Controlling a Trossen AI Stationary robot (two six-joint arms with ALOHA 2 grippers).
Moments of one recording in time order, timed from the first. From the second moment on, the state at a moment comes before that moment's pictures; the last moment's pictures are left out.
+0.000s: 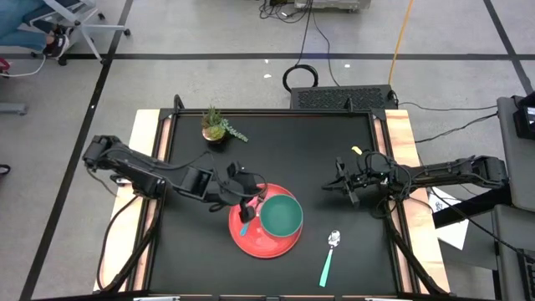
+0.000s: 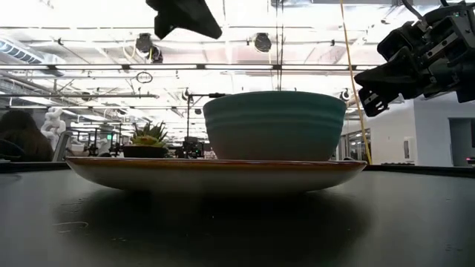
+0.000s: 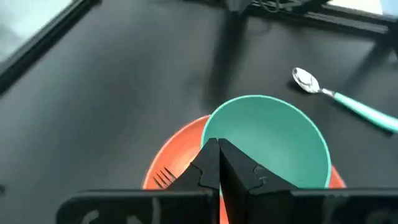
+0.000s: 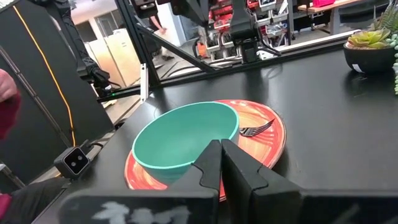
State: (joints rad) left arm -0.28 1.48 1.18 -0.41 -0.41 -0.40; right arm -0.14 0.75 0.02 0.65 -0.37 0.25
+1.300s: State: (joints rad) left arm -0.31 1.12 0.80 -0.11 -0.50 -0.29; right arm -0.14 0.76 0.02 0.64 -0.37 0.25
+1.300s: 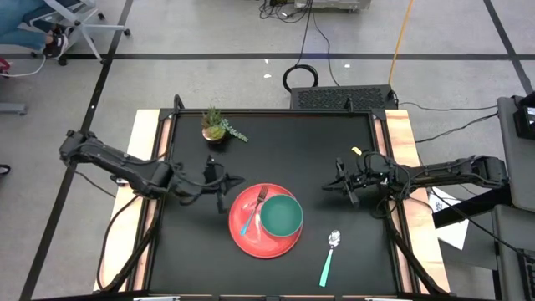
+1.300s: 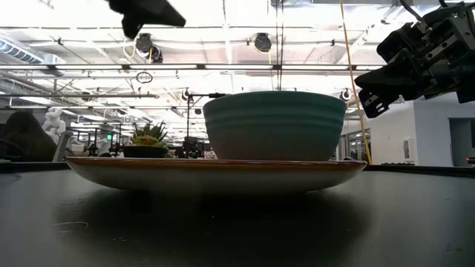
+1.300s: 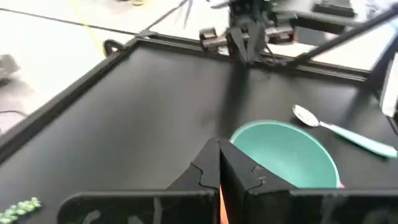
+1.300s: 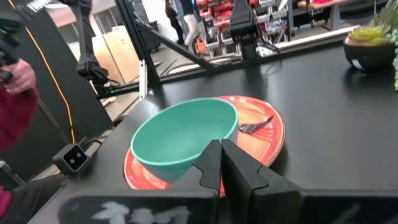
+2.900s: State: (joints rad) left arm -0.35 0.76 0.35 0.26 -0.45 0.15; right arm -0.14 0.76 0.02 0.55 -0.37 0.20
